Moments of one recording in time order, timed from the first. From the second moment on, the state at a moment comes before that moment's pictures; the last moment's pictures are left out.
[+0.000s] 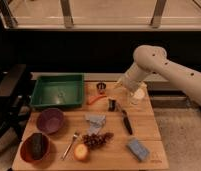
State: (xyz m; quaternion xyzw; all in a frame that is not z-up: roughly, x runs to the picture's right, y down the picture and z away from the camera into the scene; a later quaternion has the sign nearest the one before) arm 0.127 0.030 0.731 -0.30 0.20 0.84 0.41
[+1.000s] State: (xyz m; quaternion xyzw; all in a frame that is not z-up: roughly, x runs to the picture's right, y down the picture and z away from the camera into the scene) arm 0.131 0.007 0.729 -0.28 0.18 0.83 0.45
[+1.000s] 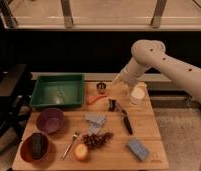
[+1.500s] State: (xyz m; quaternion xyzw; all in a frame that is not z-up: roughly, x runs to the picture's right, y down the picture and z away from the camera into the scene) arm 0.154 0.045 0.775 -0.27 0.15 0.82 0.48
